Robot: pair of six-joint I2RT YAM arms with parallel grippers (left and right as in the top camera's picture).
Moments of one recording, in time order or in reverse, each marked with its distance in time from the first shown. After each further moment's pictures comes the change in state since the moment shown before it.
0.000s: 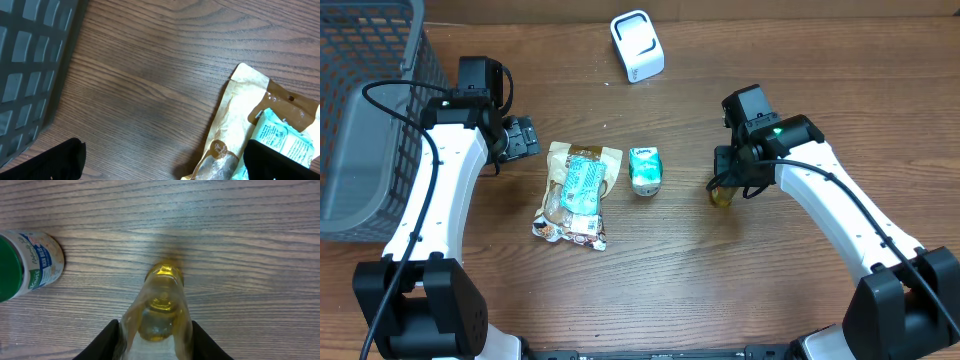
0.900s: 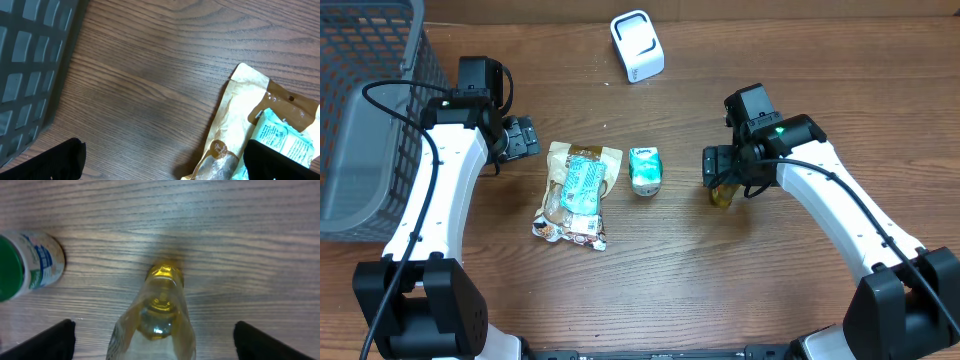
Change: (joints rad) left arm 0.000 0.000 0.000 0.000 0.000 0.000; right arm -0.006 0.000 0.001 0.001 -0.007 -0.005
